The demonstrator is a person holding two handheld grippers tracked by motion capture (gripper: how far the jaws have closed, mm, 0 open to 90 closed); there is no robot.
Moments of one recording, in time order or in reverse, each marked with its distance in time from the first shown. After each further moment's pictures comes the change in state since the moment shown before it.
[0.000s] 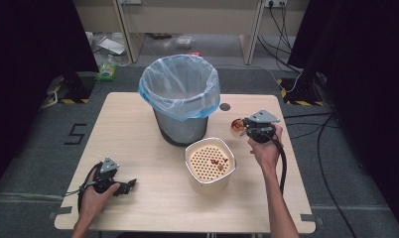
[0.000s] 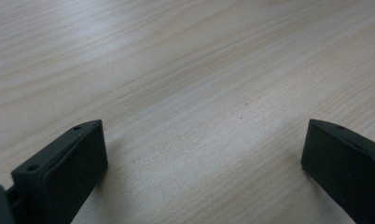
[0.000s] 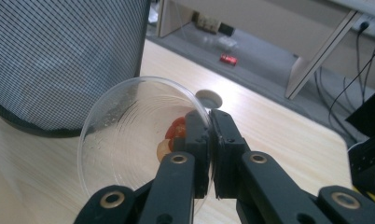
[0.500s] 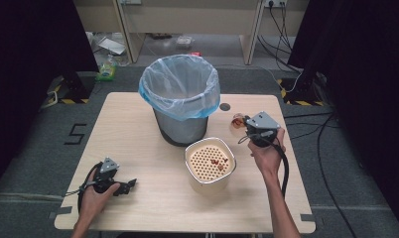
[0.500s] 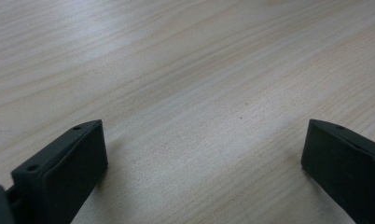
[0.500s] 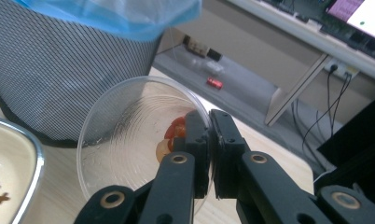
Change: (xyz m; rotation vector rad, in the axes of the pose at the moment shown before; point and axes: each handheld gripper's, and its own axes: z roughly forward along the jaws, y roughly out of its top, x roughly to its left) left arm 0.000 0.000 0.000 0.000 0.000 0.000; right arm 0.017 0.015 -0.032 -0.085 -0.053 -0.117
